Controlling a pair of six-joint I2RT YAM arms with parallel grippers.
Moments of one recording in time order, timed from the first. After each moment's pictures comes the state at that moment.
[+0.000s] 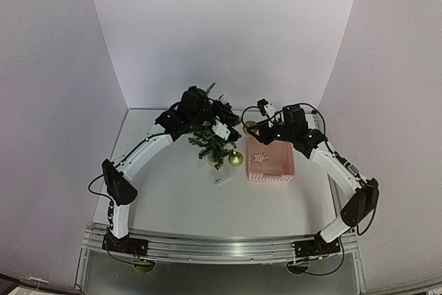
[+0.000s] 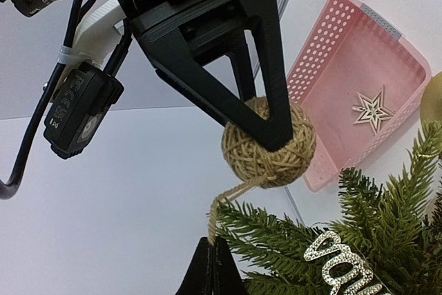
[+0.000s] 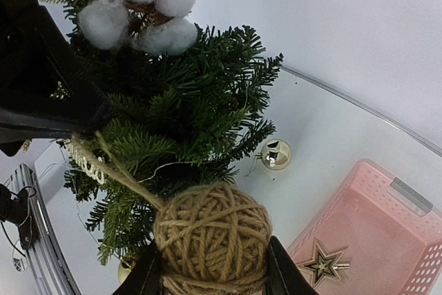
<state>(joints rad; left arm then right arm) -0.77 2.06 2.22 -0.52 0.45 1.63 0.51 1.58 1.51 -0.41 -0.36 0.07</state>
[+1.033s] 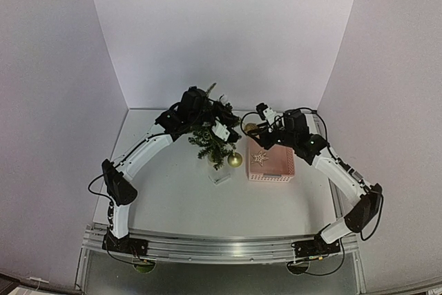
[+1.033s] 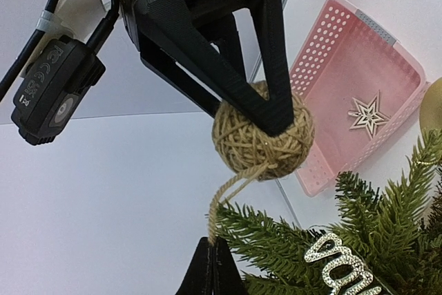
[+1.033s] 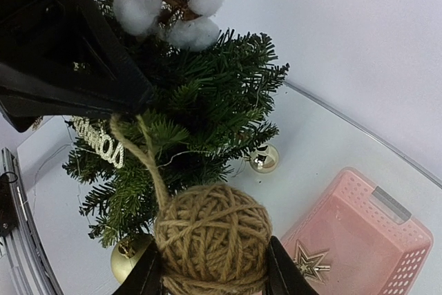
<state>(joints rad) -0.77 2.05 2.21 -0.54 0.47 1.63 0.56 1.51 1.44 -0.39 -0.27 -0.01</state>
